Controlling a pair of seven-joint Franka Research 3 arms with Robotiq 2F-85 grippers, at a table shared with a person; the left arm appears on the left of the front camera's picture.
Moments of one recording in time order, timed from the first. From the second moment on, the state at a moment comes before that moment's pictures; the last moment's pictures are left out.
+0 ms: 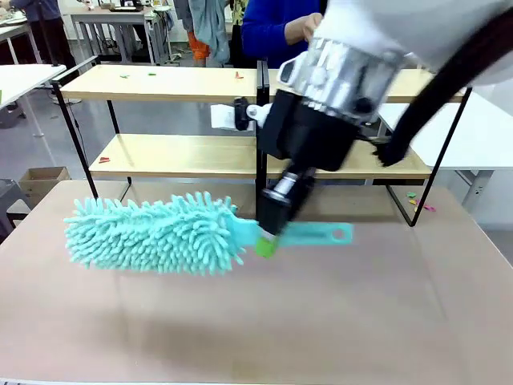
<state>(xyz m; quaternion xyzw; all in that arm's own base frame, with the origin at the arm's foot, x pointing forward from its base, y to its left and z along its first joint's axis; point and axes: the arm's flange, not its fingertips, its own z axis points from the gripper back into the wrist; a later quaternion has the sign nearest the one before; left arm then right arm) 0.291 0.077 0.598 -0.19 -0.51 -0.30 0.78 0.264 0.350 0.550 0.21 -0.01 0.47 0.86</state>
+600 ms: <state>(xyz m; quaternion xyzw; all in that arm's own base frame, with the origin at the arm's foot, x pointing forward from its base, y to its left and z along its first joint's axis) 0.291 0.077 0.598 -0.19 -0.51 -0.30 0.78 0.345 0.393 0.528 0.19 -0.01 0.36 0.91</state>
